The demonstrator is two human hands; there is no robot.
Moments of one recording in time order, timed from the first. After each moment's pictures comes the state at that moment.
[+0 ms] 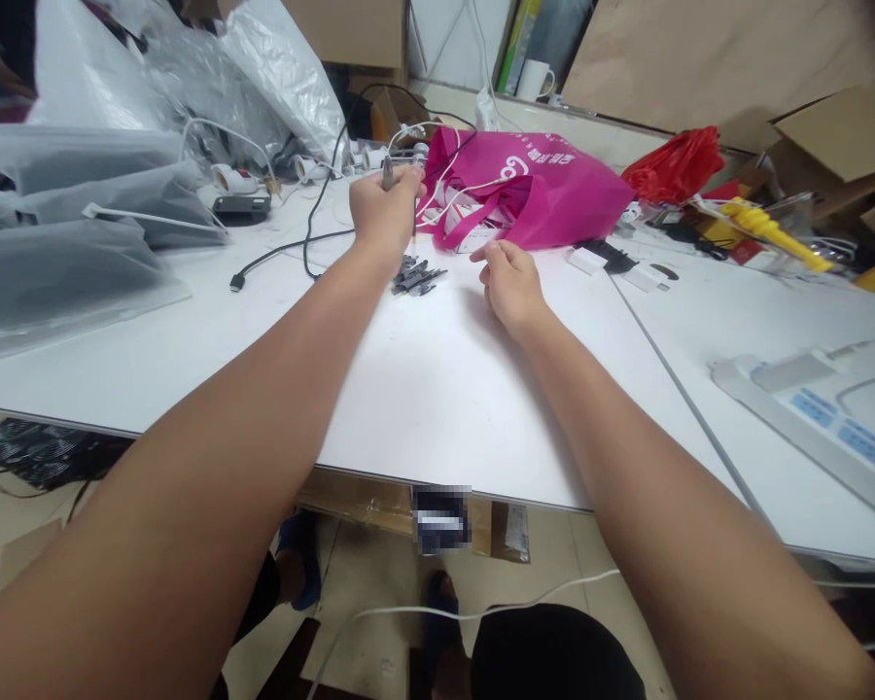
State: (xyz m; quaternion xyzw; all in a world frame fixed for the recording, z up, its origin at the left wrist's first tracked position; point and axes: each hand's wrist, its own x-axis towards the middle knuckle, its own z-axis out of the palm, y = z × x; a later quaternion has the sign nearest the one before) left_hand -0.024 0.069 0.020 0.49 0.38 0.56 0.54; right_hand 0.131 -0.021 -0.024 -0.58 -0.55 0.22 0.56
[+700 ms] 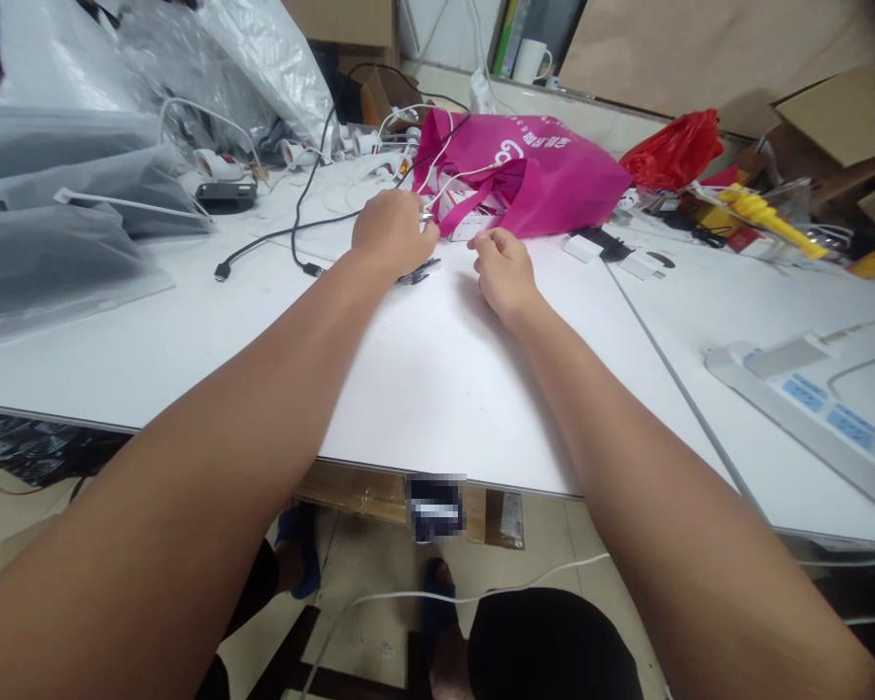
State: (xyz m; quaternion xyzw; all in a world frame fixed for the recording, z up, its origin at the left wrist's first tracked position) left_hand -0.036 0.061 0.000 0.75 0.42 0.43 0.29; right_hand 0.143 -0.006 -0.039 -0.59 -0.55 0.19 0.56
